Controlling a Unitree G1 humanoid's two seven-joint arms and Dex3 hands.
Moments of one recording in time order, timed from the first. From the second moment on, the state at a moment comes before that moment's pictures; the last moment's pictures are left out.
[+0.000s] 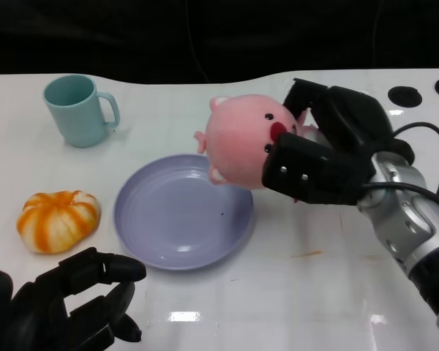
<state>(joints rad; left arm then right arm) 0.34 0.15 0.14 -0.75 -0.45 0.81 -0.07 -0.75 -0.11 0.38 0.67 -0.59 0.05 -0.17</state>
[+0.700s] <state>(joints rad) 0.35 0.17 0.14 -0.74 -0.44 0.79 -0.09 -0.86 0.07 0.41 0.93 -0.58 -0.05 -0.20</state>
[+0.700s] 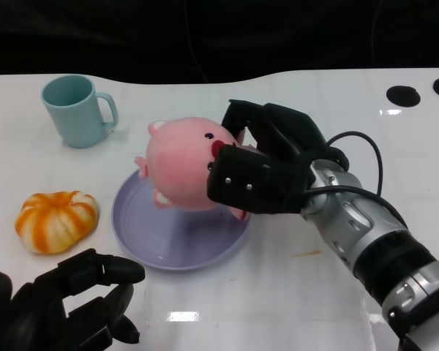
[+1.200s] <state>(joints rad) 0.35 0.16 0.13 -0.74 -0.44 0.79 -0.09 -0.94 0.15 0.46 1.02 -0.60 -0.04 -0.21</state>
